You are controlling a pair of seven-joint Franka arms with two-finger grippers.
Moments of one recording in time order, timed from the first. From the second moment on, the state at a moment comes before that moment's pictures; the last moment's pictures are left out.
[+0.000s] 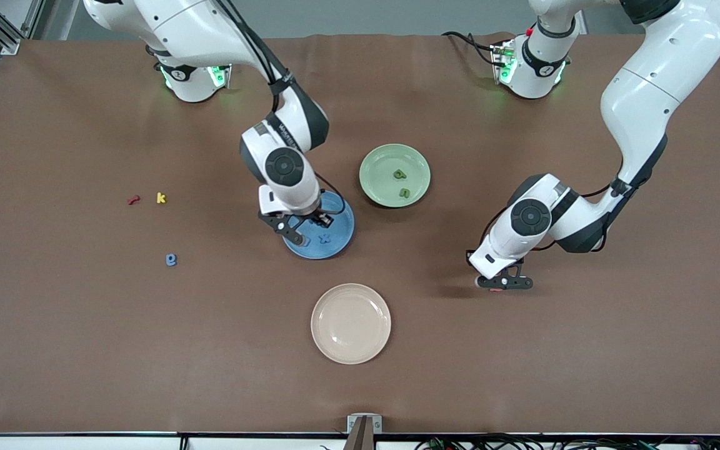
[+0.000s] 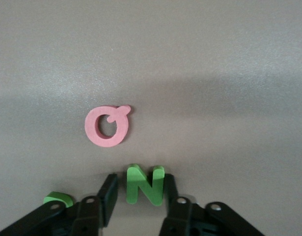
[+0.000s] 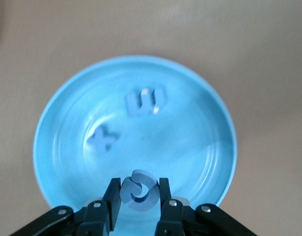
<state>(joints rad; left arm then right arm) 0.28 0.77 -0.68 -1.84 0.72 2.35 -0.73 0.69 0.54 0.00 -1.81 0.09 2.29 1.28</state>
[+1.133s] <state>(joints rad) 0.28 0.74 -0.85 -1.85 0.72 2.20 -0.98 0.75 0.64 0.00 -1.77 0.09 2.37 1.36</state>
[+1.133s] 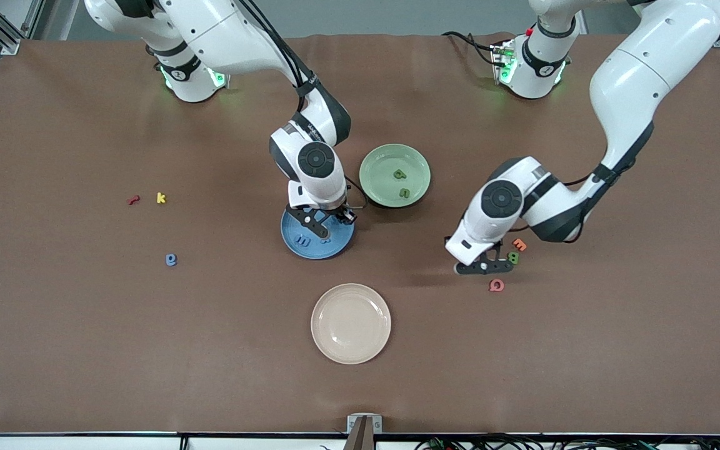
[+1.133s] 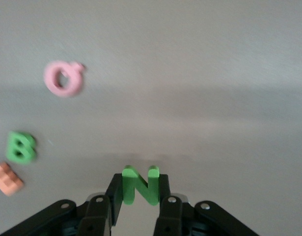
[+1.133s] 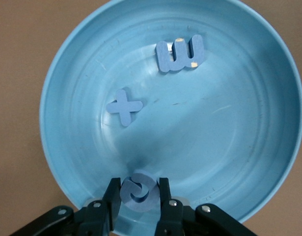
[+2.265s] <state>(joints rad) 0.06 0.75 -1.01 -1.92 0.72 2.11 -1.64 0.69 0.64 -0.03 -1.67 0.09 2.20 1.15</state>
